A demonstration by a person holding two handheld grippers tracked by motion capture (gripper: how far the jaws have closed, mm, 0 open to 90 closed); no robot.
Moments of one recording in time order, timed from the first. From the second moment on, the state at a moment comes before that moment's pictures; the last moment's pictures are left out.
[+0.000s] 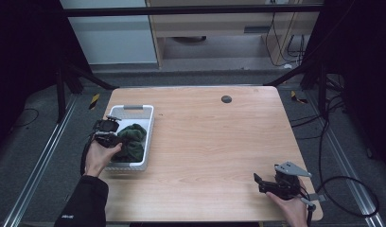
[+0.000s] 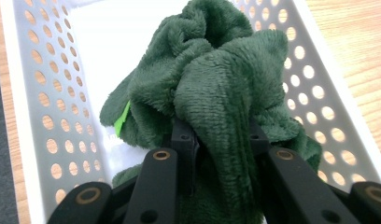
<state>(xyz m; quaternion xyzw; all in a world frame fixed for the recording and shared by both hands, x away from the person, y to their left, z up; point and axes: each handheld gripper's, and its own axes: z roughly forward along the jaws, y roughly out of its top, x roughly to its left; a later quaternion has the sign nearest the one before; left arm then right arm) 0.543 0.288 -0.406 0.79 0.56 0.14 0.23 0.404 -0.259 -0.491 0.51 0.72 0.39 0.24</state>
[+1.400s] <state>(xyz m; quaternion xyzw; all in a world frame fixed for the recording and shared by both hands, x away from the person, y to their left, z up) 0.500 0.283 -0.313 0.80 0.49 0.18 0.29 0.404 -0.258 -0.492 0.50 0.73 0.39 0.25</state>
